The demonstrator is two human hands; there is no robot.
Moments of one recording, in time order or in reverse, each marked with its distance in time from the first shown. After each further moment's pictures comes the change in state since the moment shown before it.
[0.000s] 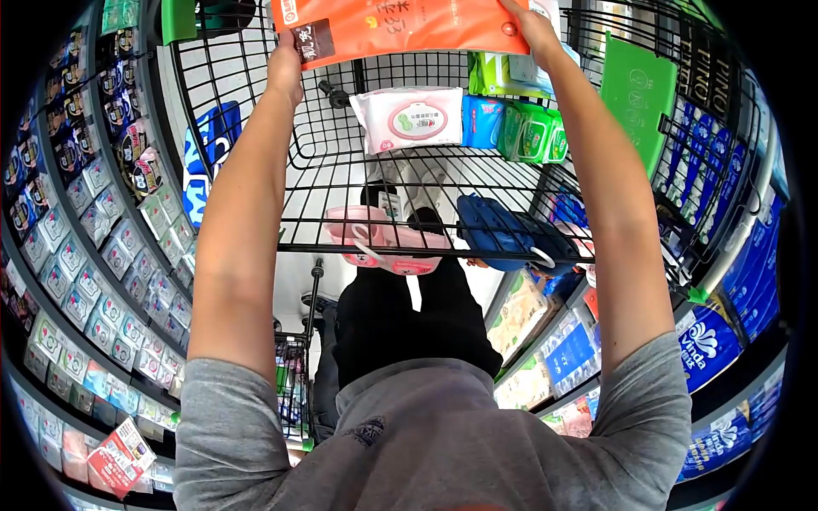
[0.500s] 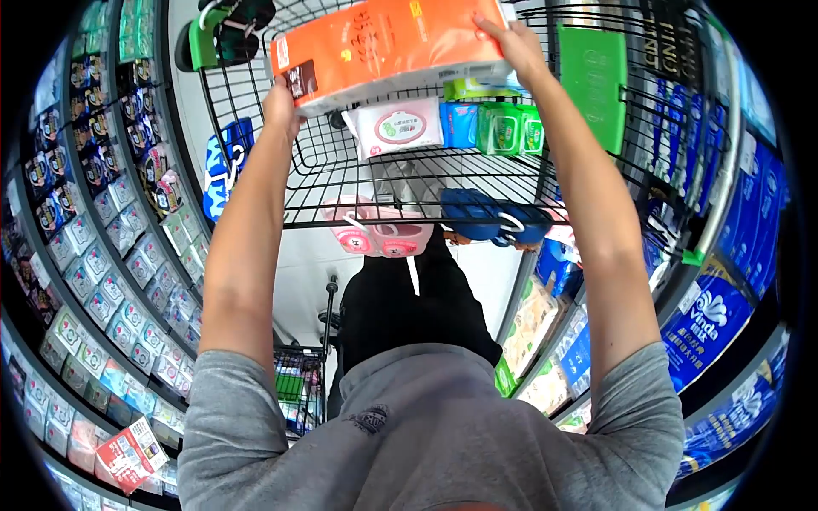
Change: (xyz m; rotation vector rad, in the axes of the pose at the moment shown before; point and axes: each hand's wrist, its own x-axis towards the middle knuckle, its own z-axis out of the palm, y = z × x) left_hand -0.028 0.004 -0.014 -0.026 0.009 -0.149; right_hand -0.059 -0.011 -0.040 -0.184 0.214 -0.206
